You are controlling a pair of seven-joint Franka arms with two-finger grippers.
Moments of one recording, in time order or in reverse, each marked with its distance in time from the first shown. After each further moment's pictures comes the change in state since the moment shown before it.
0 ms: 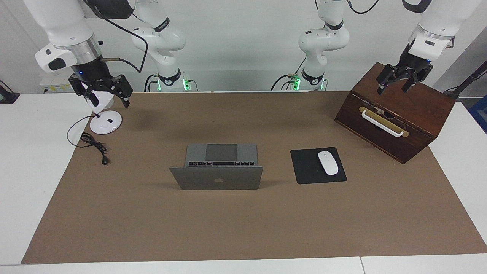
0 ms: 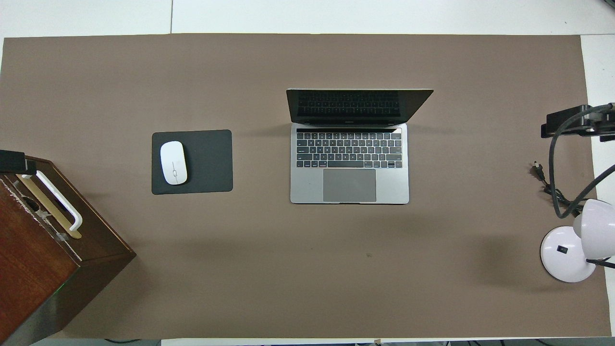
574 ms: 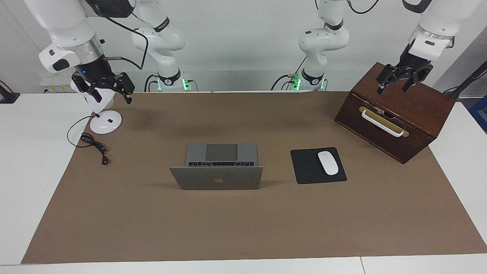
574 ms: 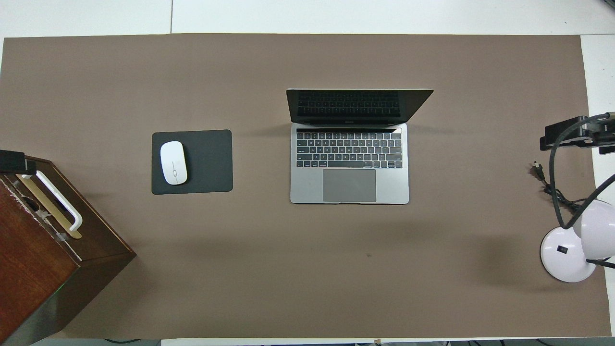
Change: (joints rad) left arm 0.000 0.000 0.000 0.000 0.000 0.000 0.000; right arm 0.000 -0.005 0.001 0.000 0.000 -0.061 0.000
